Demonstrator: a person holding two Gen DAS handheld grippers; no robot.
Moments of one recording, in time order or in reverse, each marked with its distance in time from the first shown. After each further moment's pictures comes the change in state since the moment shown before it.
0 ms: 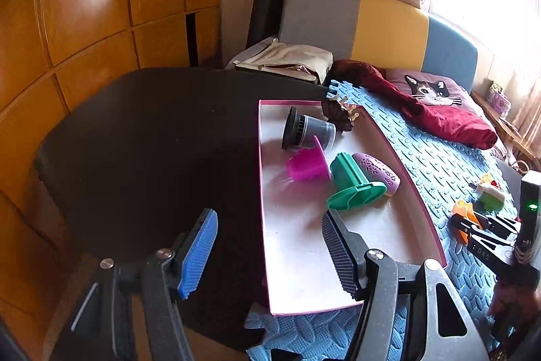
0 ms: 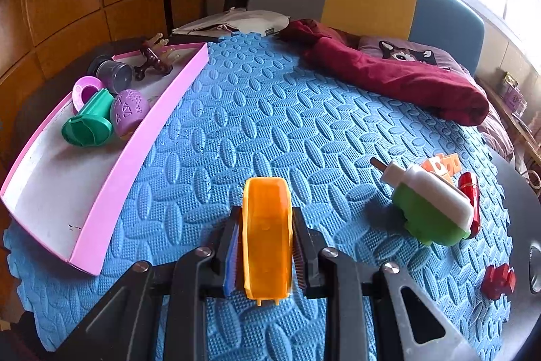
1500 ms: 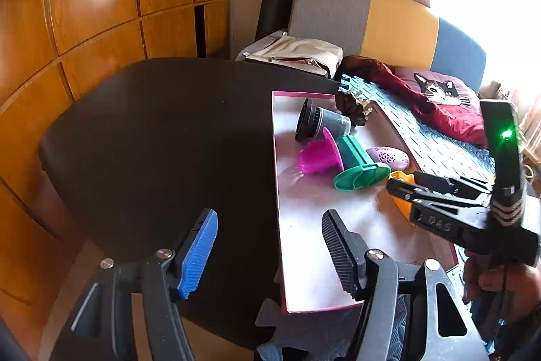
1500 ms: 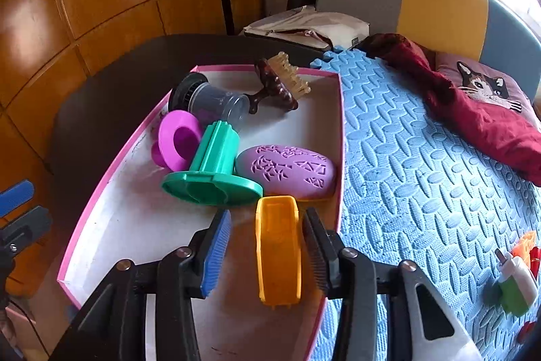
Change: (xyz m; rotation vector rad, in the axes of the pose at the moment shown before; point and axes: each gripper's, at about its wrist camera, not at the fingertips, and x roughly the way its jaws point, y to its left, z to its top) left arm 0.006 0.012 -0.003 -0.023 0.029 0.019; right arm 0.024 0.117 0.067 -0.091 0.014 0.192
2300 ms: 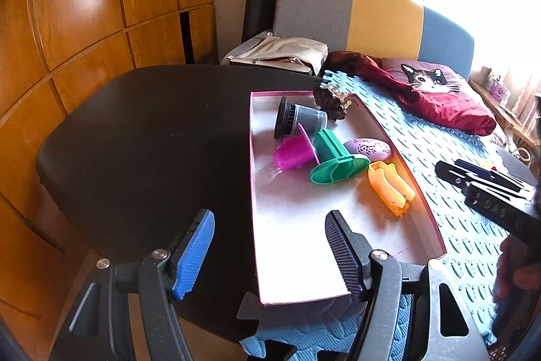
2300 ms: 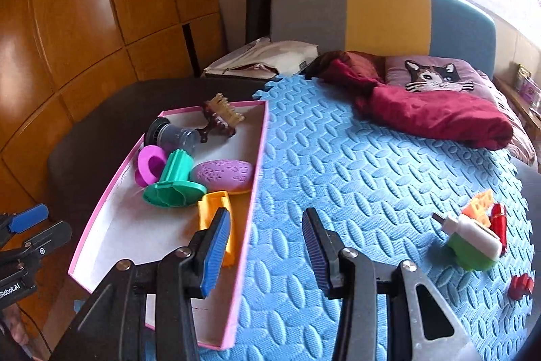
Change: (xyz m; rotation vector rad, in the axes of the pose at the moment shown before) left arm -0.009 -0.025 -0.004 0.067 -0.004 -0.010; right arm -0.065 -0.051 -0.029 0.152 -0.136 -0.086
